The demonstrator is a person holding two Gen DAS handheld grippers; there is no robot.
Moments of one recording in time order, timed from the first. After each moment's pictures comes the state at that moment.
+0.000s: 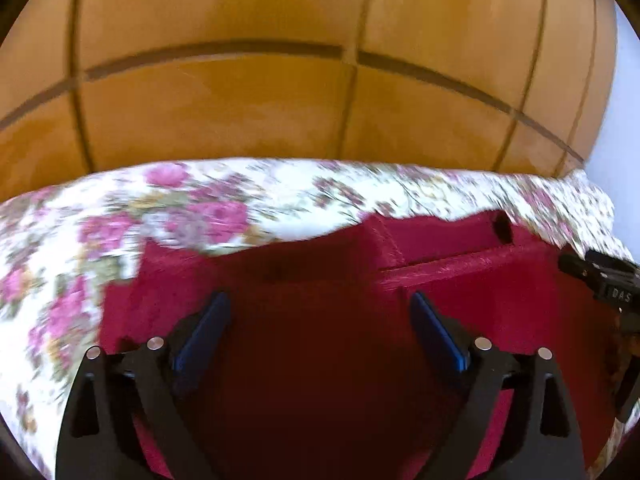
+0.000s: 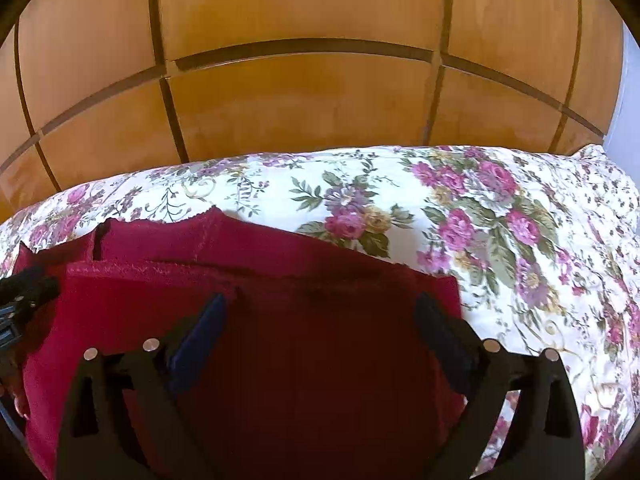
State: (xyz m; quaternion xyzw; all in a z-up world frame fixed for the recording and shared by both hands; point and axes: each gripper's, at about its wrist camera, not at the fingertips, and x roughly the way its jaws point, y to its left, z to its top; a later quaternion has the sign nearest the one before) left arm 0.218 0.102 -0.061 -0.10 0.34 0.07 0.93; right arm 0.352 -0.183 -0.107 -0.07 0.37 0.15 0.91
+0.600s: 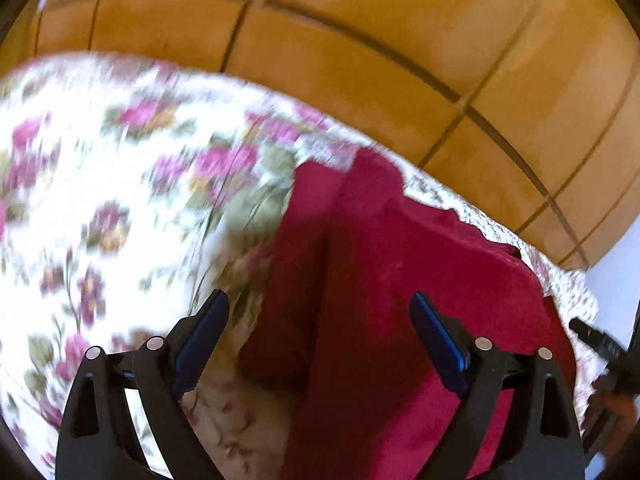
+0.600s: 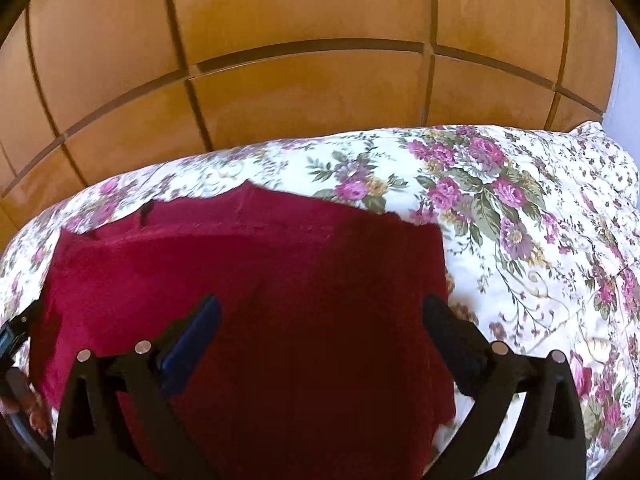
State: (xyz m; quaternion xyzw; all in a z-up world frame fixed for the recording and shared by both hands) left arm 0.095 0.173 -0.081 -0.30 0.34 0.13 0.88; right arm 0.295 -0.197 -0.082 -0.05 0.40 0.18 0.90
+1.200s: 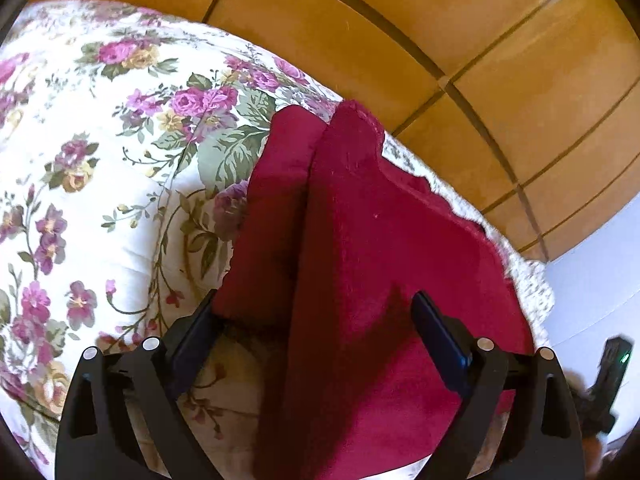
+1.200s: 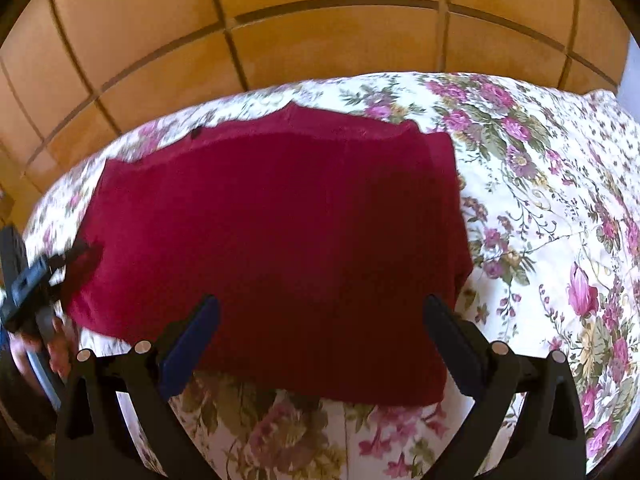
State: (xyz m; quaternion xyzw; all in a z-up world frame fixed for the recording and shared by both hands) left arm 0.092 0.171 -0.093 -0.37 0.36 0.05 0.86; right arm 0.224 -0.204 -0.093 -0.06 0.47 0.21 0.85
